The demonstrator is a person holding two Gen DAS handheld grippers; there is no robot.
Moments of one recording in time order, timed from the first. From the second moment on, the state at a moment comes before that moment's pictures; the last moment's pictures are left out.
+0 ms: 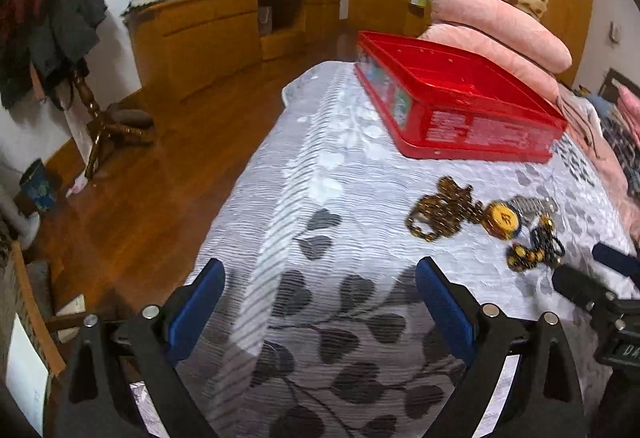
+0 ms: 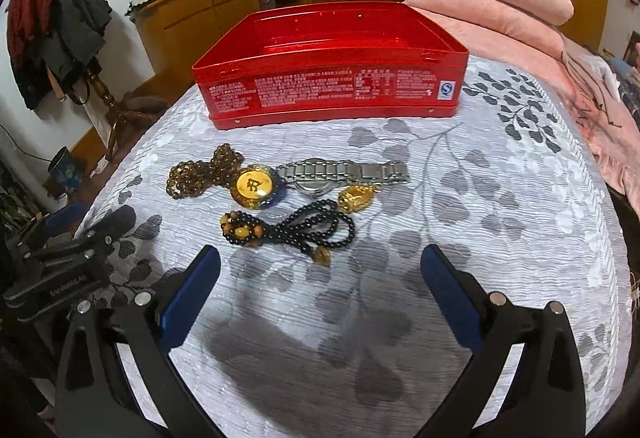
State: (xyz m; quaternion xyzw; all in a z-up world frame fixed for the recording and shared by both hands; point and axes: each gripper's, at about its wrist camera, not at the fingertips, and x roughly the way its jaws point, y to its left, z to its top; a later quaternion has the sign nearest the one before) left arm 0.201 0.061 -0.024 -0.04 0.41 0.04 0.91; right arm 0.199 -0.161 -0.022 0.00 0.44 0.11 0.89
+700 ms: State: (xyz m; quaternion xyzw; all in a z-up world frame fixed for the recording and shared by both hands) left arm 0.229 0.043 -0.024 -0.05 0.41 -0.01 0.91; right arm 0.218 -0.174 -0.034 0.01 0.46 0.09 0.88
